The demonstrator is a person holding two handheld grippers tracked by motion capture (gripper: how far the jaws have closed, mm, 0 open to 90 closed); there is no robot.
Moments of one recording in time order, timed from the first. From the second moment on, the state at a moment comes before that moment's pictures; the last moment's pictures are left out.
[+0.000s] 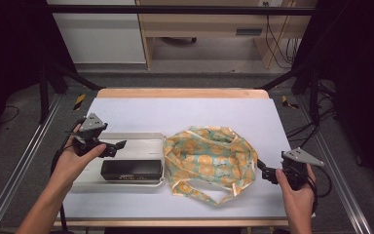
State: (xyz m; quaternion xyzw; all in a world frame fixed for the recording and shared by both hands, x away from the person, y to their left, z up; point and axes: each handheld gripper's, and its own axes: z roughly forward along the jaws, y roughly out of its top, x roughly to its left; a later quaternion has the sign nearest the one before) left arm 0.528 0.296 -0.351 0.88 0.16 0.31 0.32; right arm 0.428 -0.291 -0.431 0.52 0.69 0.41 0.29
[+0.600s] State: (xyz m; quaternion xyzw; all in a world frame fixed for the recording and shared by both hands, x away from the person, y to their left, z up) left arm 0.533 0.359 -0.386 0.87 0.21 0.32 0.31; right arm 0.432 -0.294 -0.441 0.53 0.68 0.41 0.29
